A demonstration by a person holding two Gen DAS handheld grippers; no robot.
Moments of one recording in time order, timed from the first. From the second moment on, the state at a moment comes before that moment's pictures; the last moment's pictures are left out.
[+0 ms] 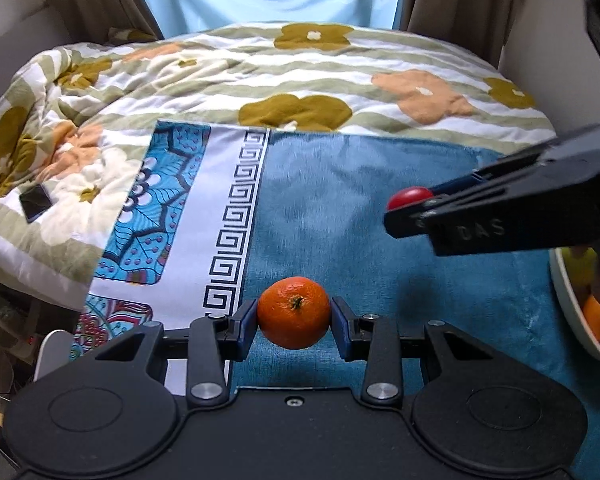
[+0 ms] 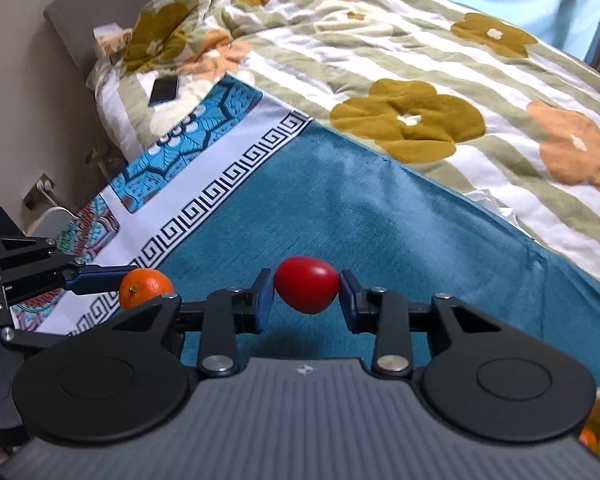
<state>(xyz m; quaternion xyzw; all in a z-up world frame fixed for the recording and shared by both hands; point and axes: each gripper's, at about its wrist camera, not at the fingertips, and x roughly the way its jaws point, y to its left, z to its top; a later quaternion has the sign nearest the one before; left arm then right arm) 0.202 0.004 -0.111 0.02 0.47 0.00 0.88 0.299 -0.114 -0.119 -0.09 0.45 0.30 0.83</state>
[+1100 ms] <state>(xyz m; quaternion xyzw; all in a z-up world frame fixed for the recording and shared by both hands) 0.168 -0.157 -0.056 0.08 0.40 -0.16 0.90 0.158 -0.319 -0.056 0.01 0.41 0.10 0.91</state>
